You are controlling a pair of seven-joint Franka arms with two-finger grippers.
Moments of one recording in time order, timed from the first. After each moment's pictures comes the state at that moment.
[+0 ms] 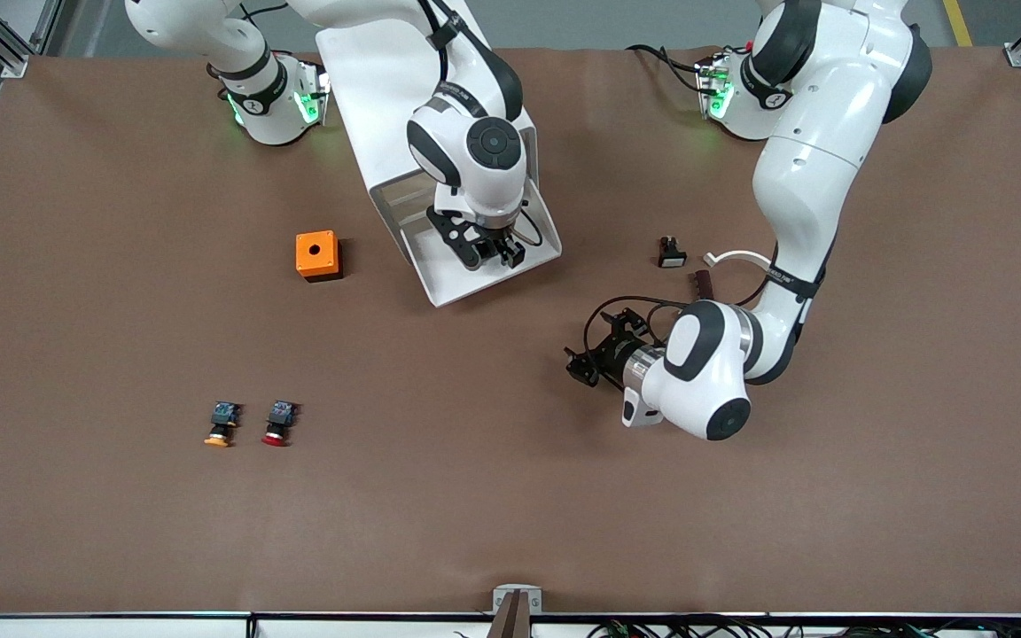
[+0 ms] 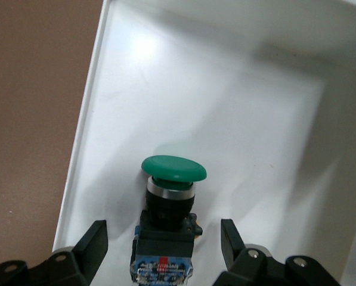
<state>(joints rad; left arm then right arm) -0.29 0.93 -0.19 -1.24 -0.45 1.78 -1.01 0.96 0.48 -0.07 -1.82 0.10 2.18 1.75</state>
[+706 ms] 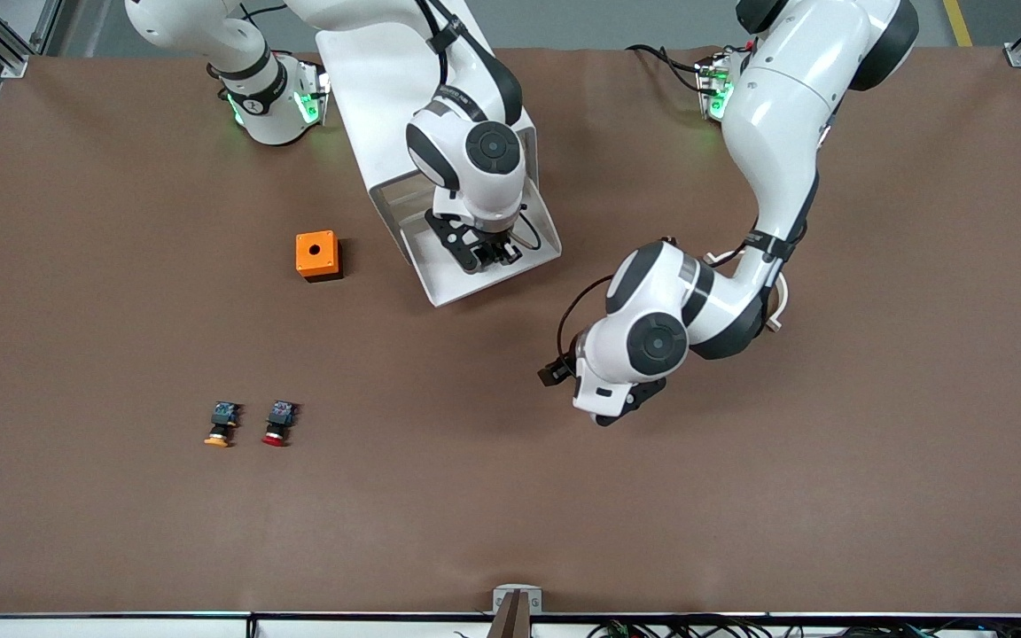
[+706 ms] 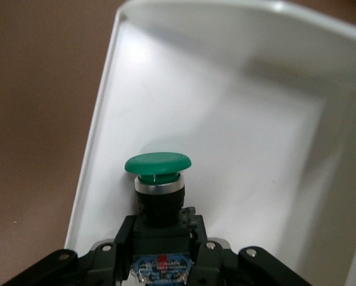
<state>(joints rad) -0.43 0.82 -0.21 -1.25 -0.11 1.97 -1.08 0.95 0.48 -0.09 -1.79 0.10 2.14 1.69</state>
